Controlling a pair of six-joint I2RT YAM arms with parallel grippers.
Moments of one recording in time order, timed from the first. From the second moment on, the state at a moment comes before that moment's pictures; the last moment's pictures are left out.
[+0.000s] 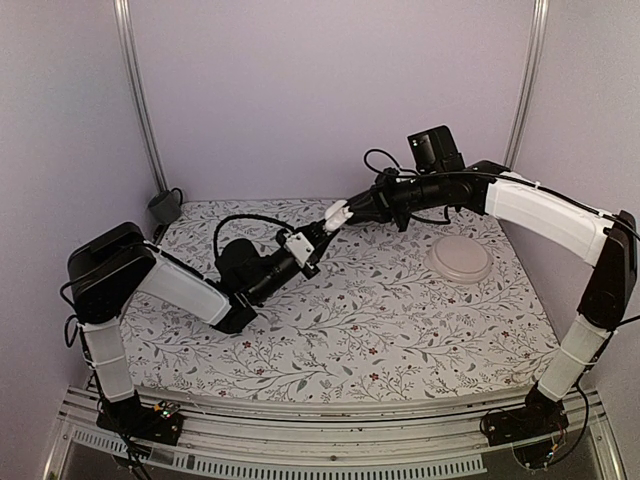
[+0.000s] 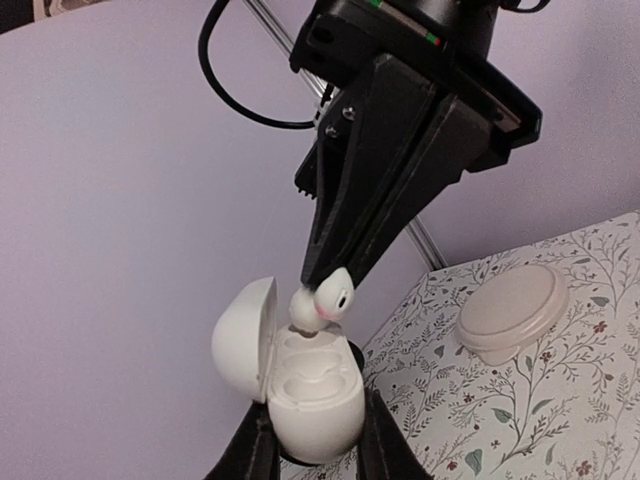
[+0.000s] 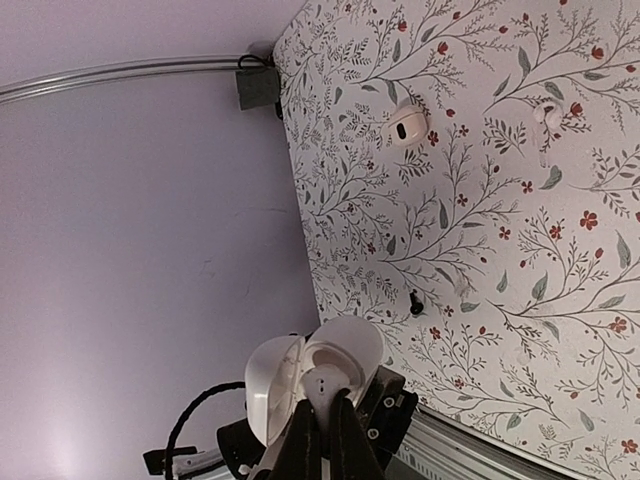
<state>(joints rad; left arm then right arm) -0.87 1.91 0.85 1.35 -0.02 0.61 0.65 1.70 1.58 -0.45 -0.46 1.25</state>
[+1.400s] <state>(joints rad) -0.89 1.98 0.86 1.45 -0.01 0.62 0.66 1.82 1.74 -0.64 -0.44 1.30</state>
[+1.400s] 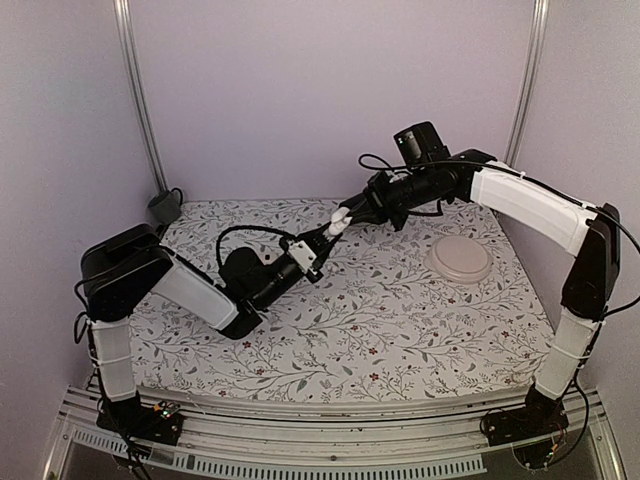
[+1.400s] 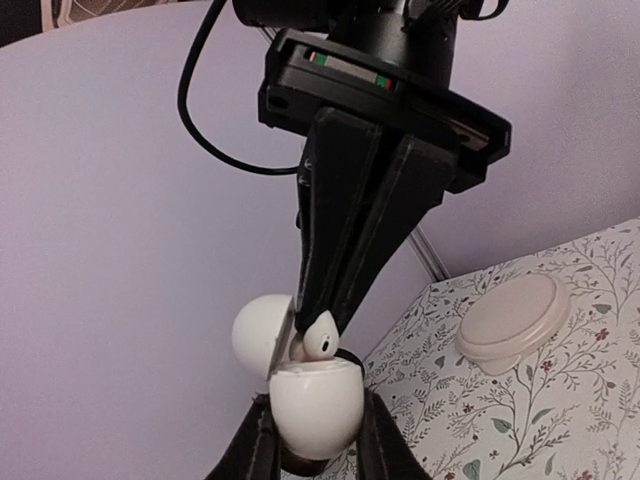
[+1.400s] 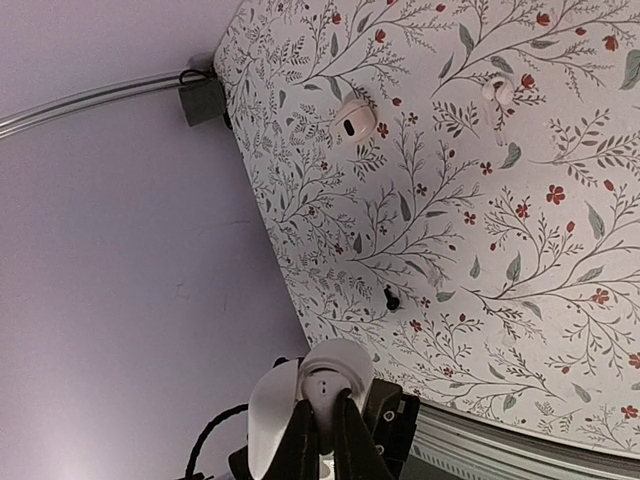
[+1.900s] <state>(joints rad) -0.89 2.03 0.89 1.50 -0.01 0.59 0.67 1.82 1.77 -0.68 -0.42 1.30</state>
